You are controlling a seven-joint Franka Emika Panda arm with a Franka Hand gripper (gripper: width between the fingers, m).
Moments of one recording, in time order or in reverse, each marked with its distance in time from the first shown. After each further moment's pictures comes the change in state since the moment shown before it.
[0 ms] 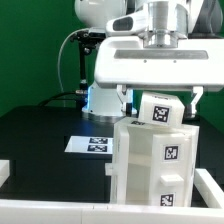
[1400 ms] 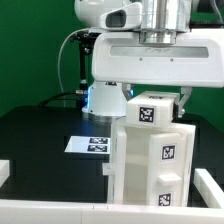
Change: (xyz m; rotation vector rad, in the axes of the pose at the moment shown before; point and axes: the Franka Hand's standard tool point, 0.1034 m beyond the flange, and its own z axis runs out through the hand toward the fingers) arm -0.003 0.003 0.007 -0.066 -0.327 0.292
